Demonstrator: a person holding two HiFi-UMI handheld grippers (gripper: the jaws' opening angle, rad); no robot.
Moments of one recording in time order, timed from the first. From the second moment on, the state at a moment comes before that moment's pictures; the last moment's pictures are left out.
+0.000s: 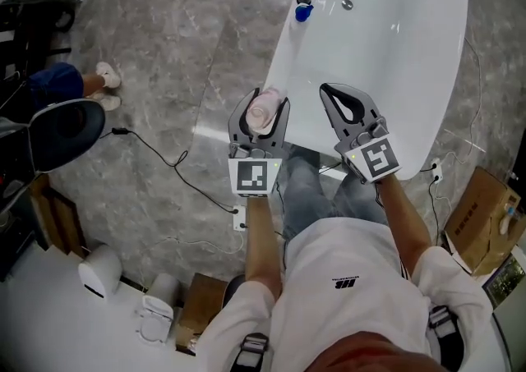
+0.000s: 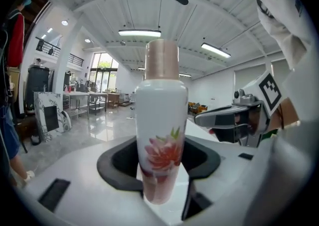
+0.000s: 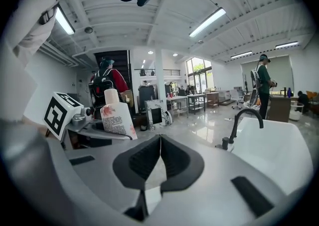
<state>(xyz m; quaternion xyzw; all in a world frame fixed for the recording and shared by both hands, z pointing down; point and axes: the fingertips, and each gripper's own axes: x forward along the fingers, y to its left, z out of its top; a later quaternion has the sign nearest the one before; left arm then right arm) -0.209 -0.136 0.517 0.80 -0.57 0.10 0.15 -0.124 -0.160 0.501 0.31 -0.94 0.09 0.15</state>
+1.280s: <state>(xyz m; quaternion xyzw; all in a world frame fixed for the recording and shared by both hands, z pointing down) -0.181 -0.227 0.735 0.82 -0.52 0.17 0.15 -0.114 -0.228 0.697 0.37 -0.90 0.16 0.17</state>
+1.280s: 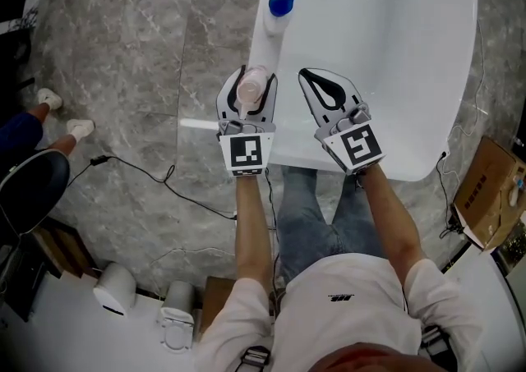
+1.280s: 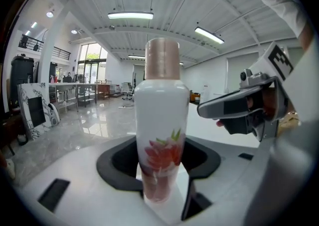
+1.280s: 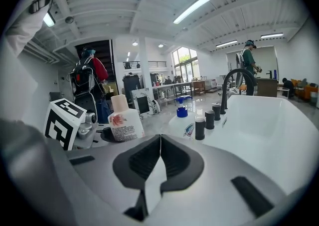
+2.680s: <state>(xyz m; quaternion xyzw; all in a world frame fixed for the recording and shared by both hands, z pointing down) -0.186 -0.217 0.717 0.80 -0.56 0.16 0.15 -0.113 -0.219 0.676 0.35 -0.91 0.15 0.18</state>
